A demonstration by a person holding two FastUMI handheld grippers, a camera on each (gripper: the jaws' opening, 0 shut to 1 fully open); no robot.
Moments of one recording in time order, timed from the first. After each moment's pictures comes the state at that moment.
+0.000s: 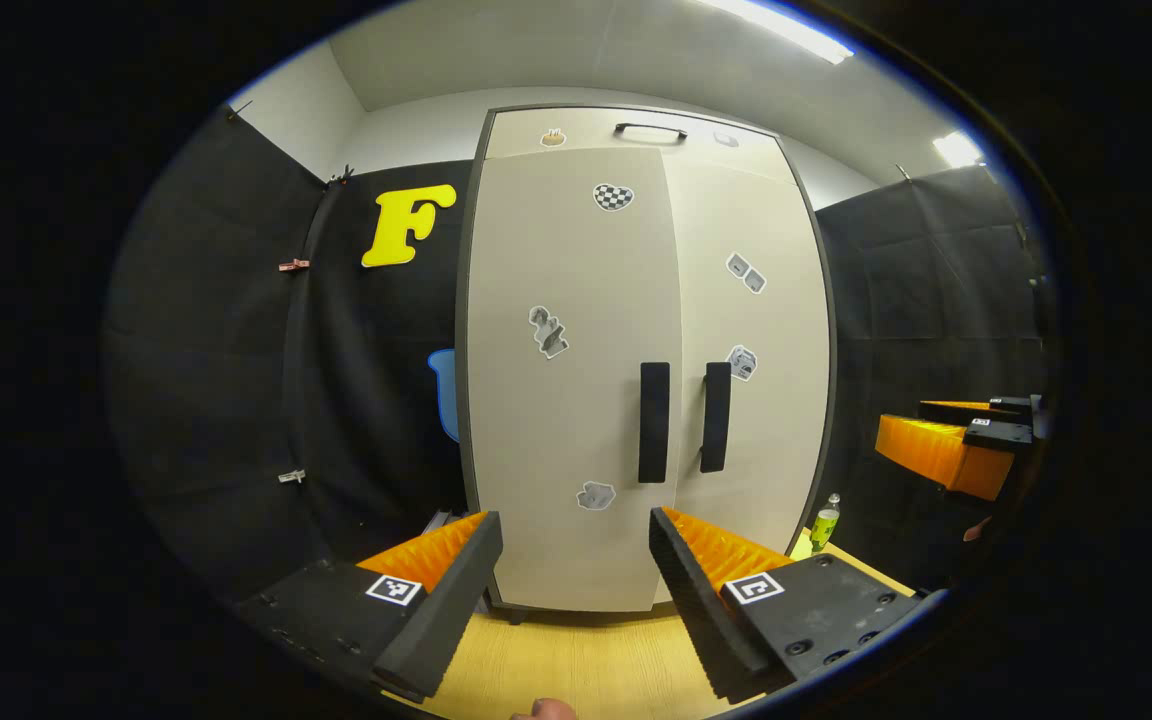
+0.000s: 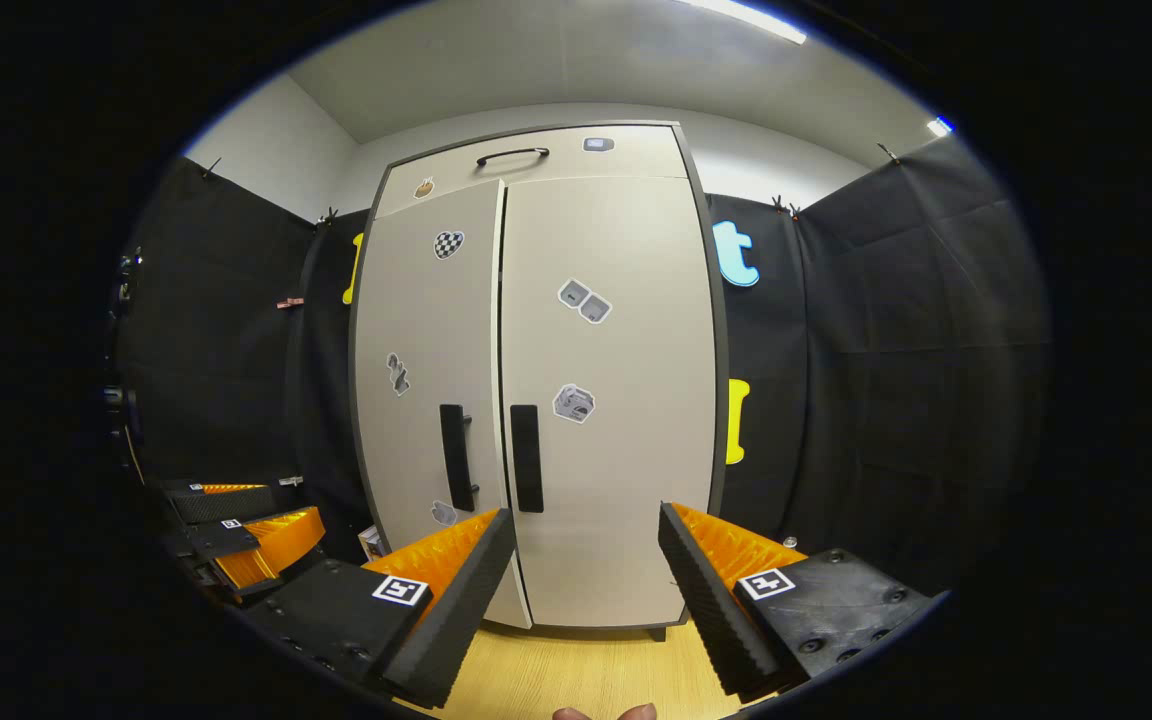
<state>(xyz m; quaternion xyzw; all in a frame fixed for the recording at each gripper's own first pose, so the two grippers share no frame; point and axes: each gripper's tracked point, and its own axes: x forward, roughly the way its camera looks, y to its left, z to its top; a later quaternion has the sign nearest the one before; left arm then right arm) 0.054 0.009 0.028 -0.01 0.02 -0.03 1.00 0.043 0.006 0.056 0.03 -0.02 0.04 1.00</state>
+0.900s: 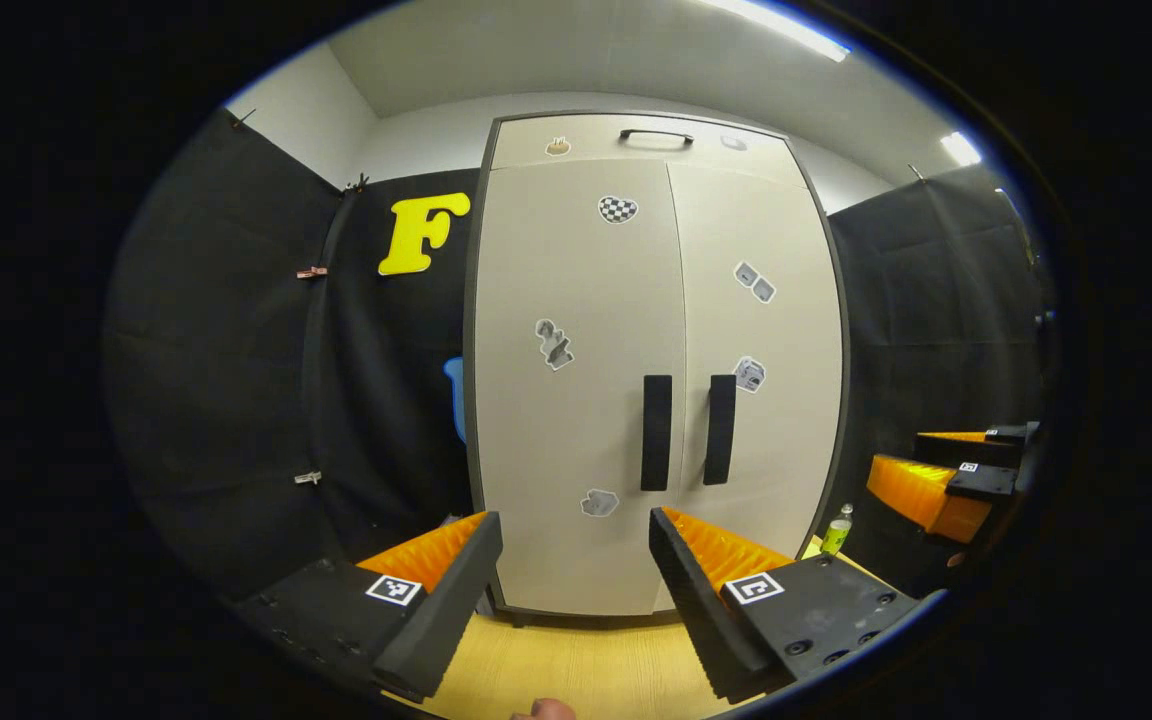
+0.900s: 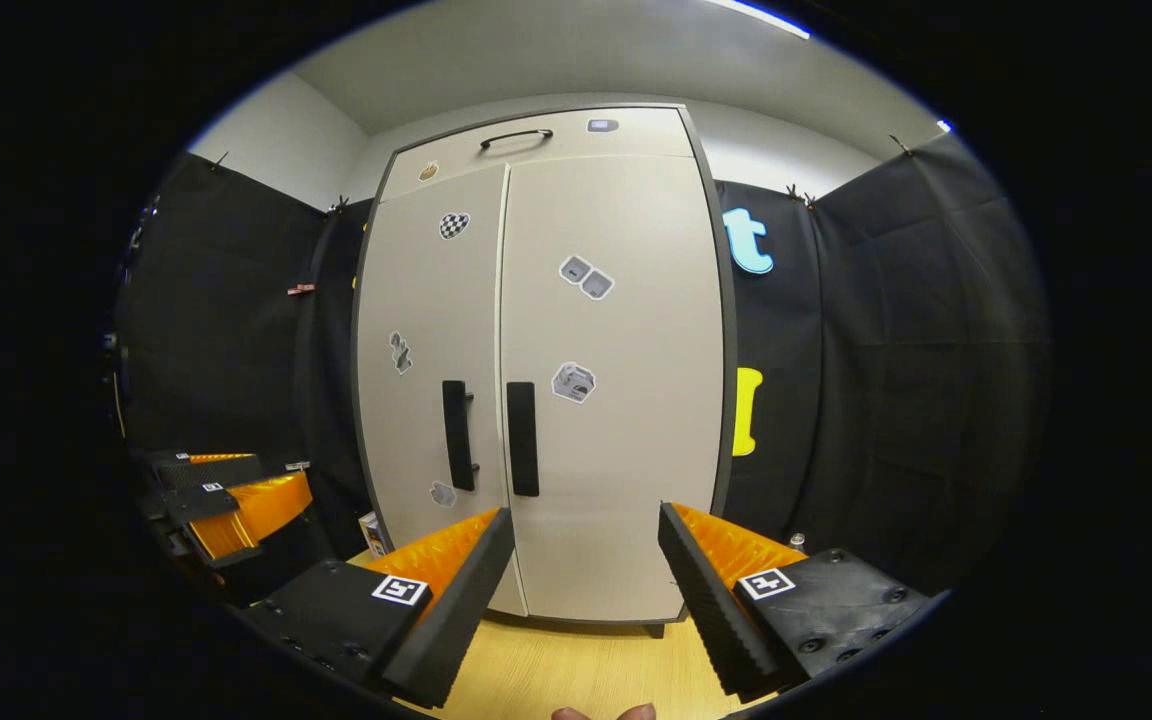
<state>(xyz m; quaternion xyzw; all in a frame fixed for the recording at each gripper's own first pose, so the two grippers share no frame) 0.053 -0.005 0.042 -0.01 0.01 0.01 1.00 0.059 0.000 0.036 0.02 0.00 0.07 1.00</state>
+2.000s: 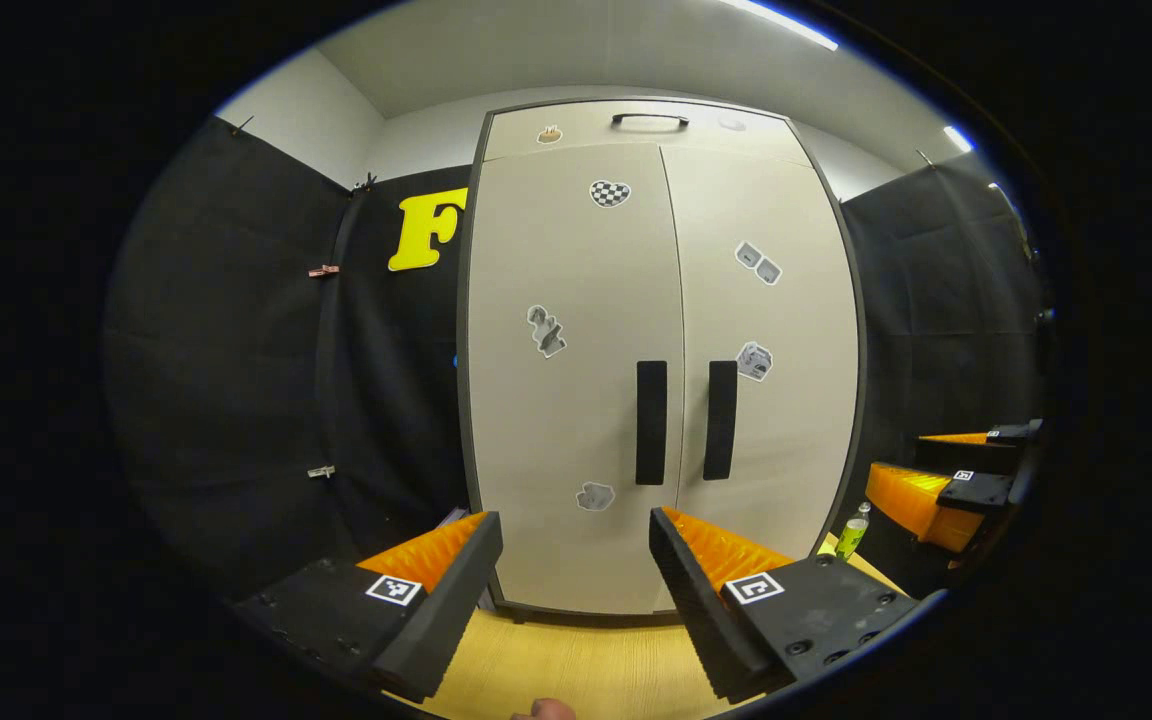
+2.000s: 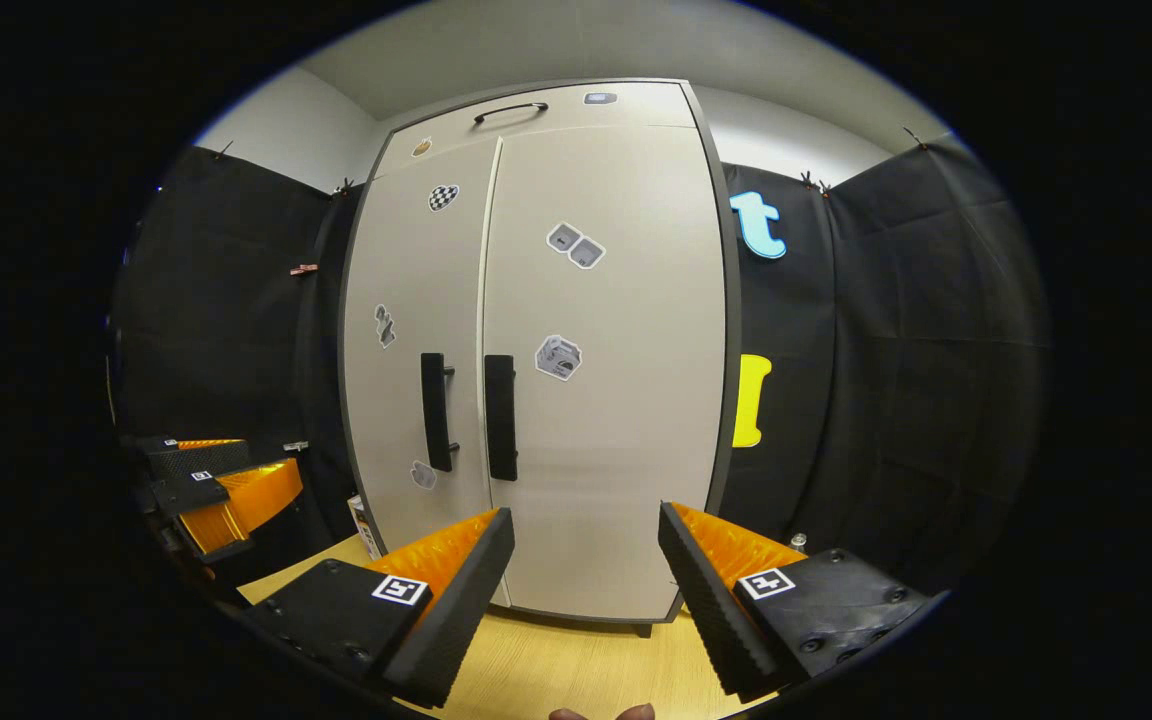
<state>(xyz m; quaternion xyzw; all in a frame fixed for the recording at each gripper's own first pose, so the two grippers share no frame) 0.070 -0.028 0.028 -0.01 0.03 0.04 1.00 0.088 -0.018 0.018 0.01 0.02 0.08 1.00</state>
